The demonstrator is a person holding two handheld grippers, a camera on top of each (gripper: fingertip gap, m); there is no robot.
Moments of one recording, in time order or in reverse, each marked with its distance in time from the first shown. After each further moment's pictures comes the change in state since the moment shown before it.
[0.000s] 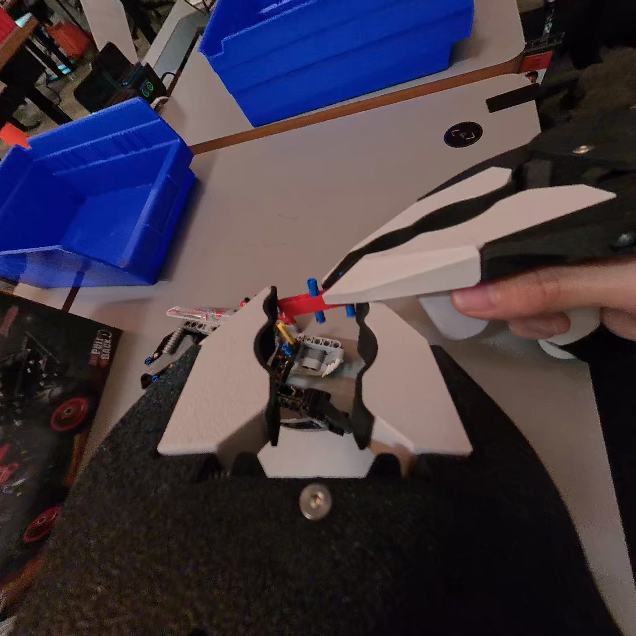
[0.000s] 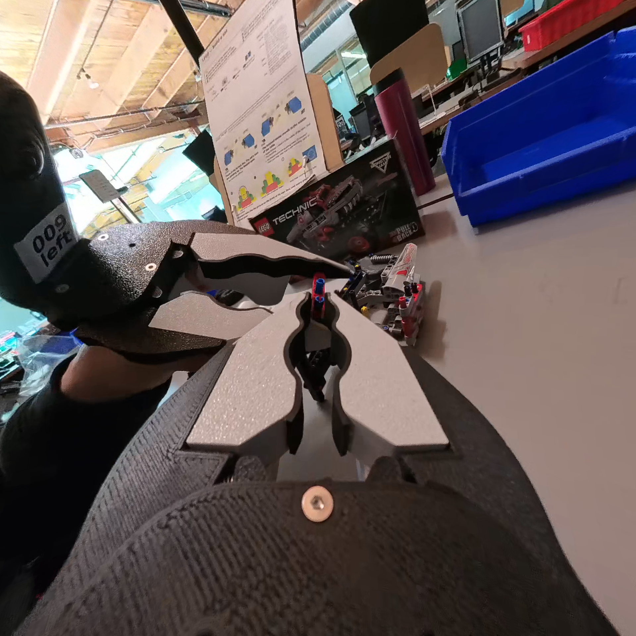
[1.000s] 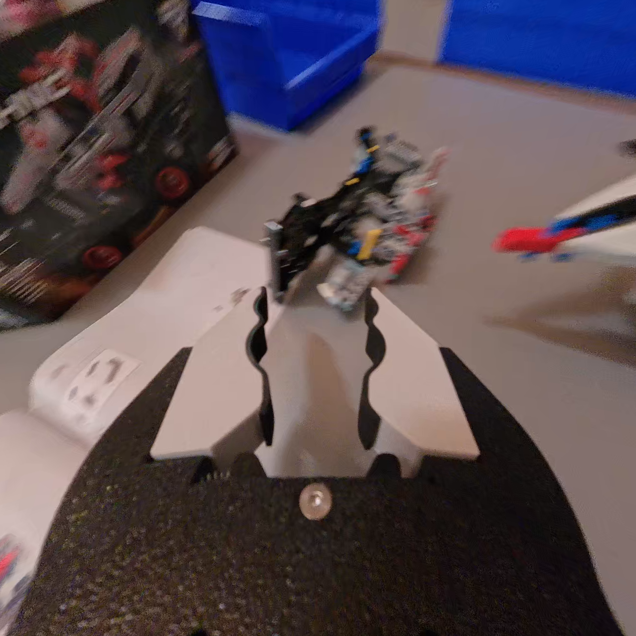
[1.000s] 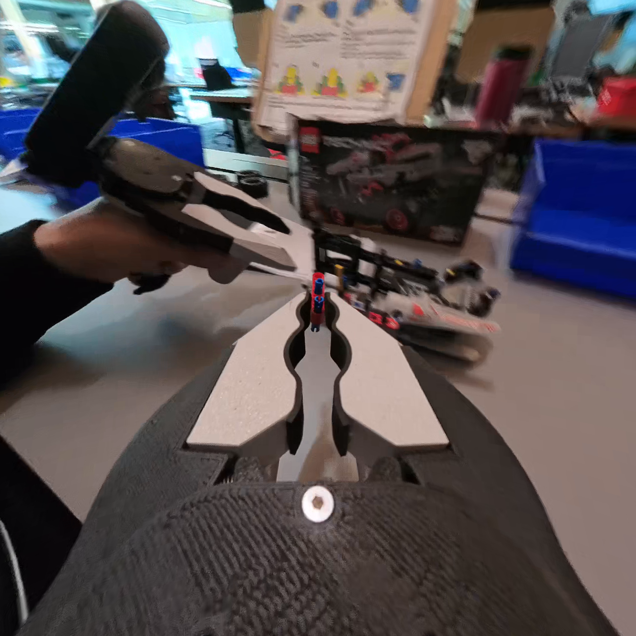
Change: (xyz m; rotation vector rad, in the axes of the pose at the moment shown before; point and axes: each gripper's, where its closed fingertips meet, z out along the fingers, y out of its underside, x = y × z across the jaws) left arm -0.072 0.121 -0.081 0.035 -0.224 -0.456; right arm -0.046 0.044 0.017 -0.210 -0.074 -0.509
